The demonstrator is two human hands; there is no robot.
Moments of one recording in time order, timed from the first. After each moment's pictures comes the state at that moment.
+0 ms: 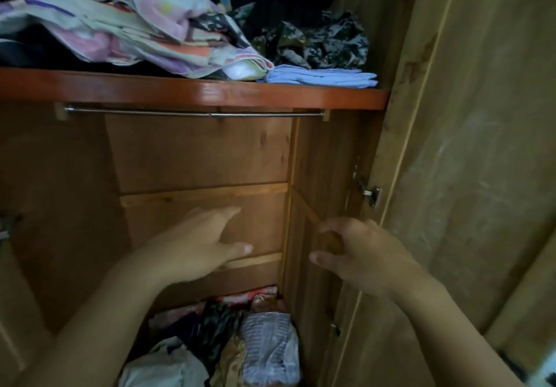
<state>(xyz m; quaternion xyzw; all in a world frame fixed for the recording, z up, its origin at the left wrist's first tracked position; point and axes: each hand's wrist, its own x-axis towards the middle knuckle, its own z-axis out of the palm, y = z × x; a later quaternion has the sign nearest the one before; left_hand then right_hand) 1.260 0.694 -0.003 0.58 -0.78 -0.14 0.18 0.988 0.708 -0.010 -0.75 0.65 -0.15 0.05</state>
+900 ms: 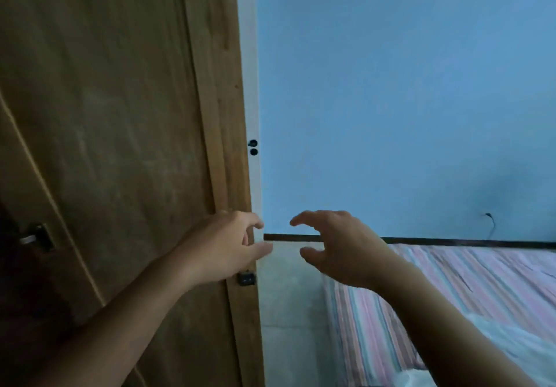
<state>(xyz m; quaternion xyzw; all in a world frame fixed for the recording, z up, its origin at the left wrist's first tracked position) 0.887 0.699 -0.025 0.00 -0.97 -0.22 0.09 0.830 0.913 -0.018 -0.34 0.92 -0.17 -0.04</state>
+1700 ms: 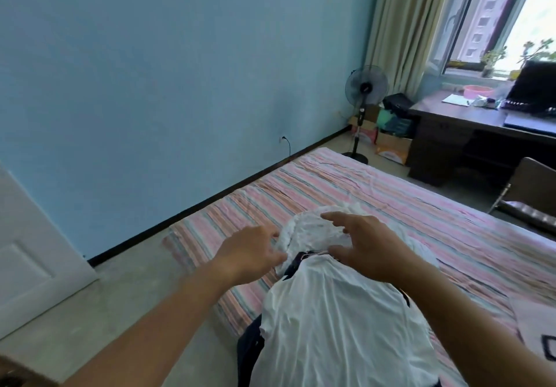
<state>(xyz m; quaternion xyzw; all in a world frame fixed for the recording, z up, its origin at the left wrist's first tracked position) 0.771 0.984 -0.144 -0.36 -0.91 -0.17 -0.12 0.904 1.179 -0.114 0.11 0.97 -0.21 -0.04</state>
